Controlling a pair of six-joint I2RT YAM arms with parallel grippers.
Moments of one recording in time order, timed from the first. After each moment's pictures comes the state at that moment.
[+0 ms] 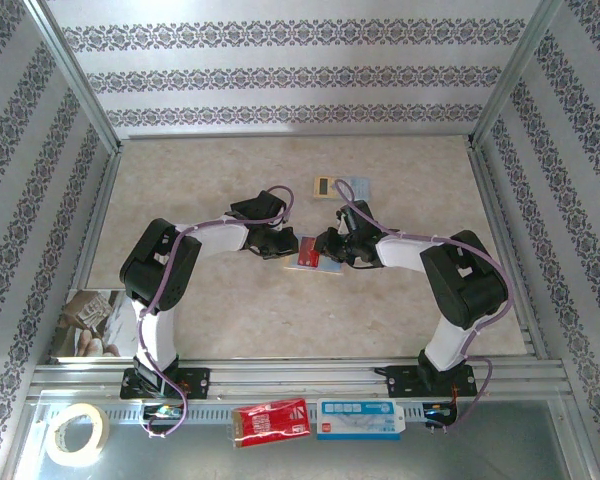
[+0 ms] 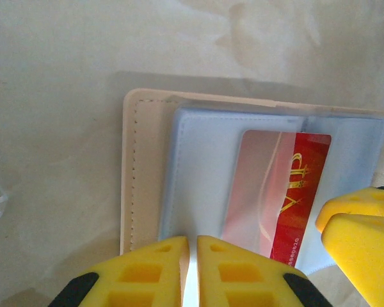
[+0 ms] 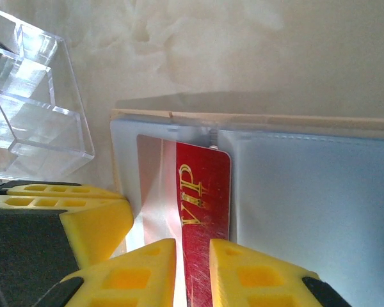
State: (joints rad) left arm -0.52 1.95 1.18 -0.28 0.35 -0.67; right arm 0.46 1.75 0.85 0.02 -0.40 0.84
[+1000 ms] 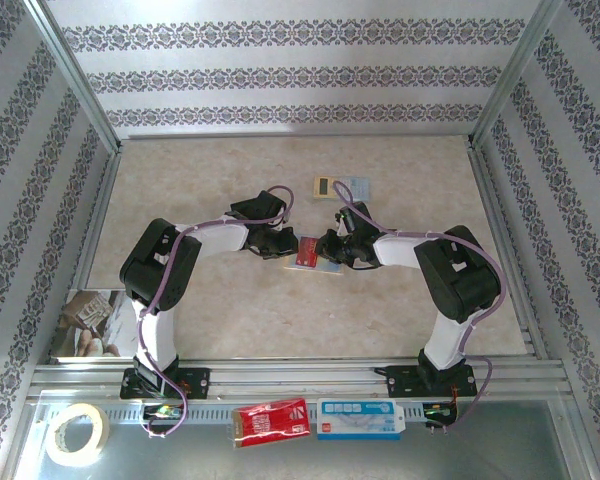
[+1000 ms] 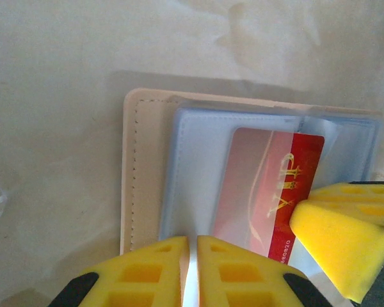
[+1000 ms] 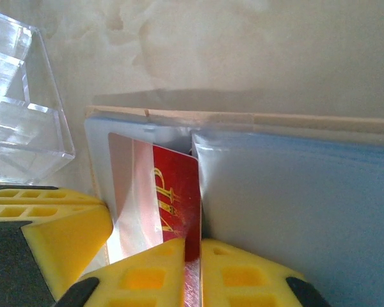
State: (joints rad) left arm -0.52 1.95 1.18 -0.28 0.36 -0.67; right arm 0.45 1.80 0.86 0.03 -0.43 0.84
